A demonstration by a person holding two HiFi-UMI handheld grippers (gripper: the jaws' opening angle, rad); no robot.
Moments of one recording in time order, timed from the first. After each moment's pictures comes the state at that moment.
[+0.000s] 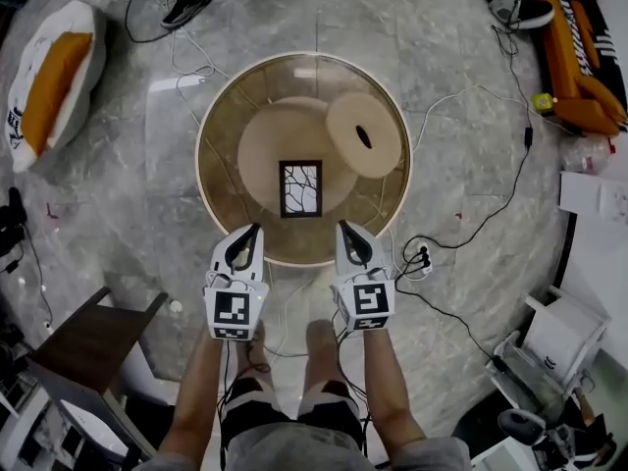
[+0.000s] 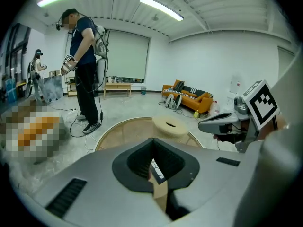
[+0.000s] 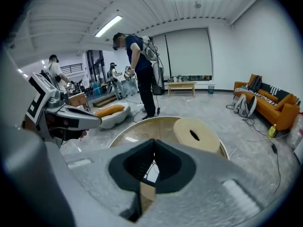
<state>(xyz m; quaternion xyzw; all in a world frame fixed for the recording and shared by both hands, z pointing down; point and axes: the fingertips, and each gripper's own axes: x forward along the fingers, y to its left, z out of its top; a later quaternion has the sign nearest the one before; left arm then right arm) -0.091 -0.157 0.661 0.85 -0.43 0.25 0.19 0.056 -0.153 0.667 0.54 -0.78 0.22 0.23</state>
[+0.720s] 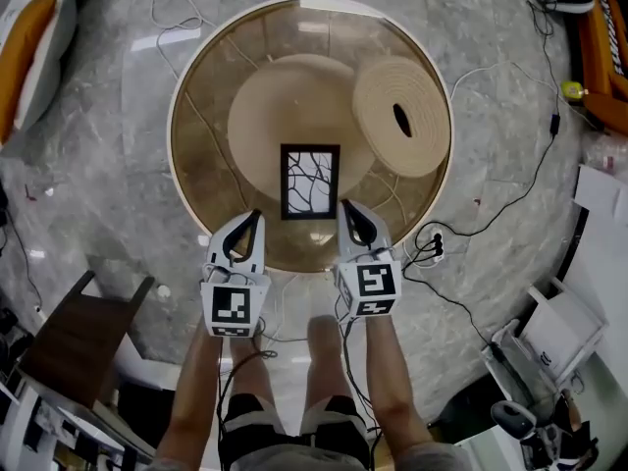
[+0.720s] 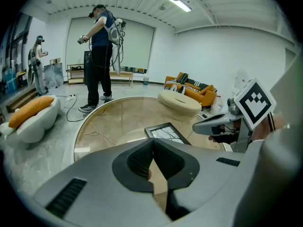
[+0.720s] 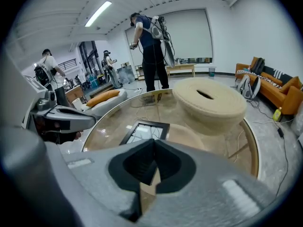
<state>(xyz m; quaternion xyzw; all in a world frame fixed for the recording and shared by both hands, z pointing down) -0.085 -0.180 0.829 0.83 -0.43 0.27 0.23 0.056 -0.185 0.855 0.52 -0.76 0.29 0.27</state>
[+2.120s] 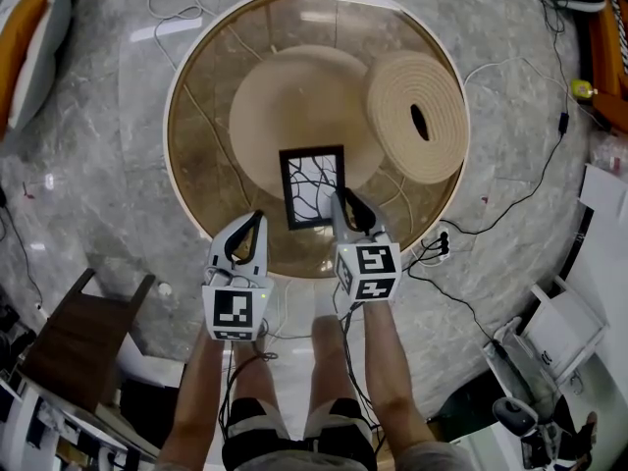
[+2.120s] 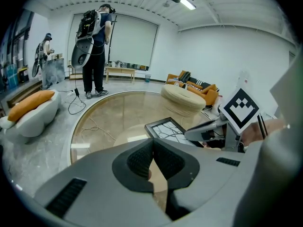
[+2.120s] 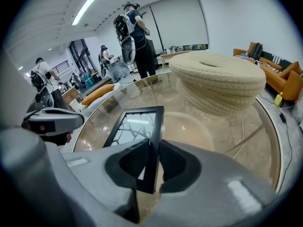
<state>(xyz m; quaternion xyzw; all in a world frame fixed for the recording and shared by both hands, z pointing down) -0.092 -0.183 0.863 0.82 -0.44 0.27 0.26 0.045 -0.194 0.922 0.51 -0.73 0.36 0.29</state>
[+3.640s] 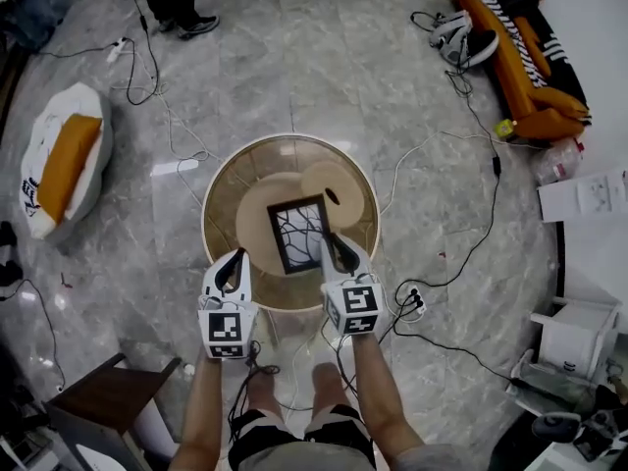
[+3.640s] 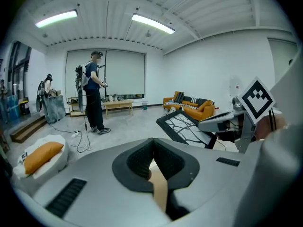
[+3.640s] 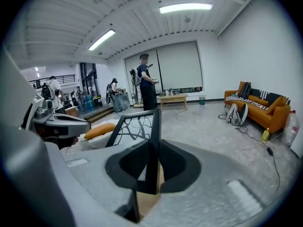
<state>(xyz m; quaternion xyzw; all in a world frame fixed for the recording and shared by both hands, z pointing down) -0.090 -0.204 0.523 0.86 -0.46 0.21 0.11 0.077 -0.205 0.538 0.59 -0.76 0.21 0.16</state>
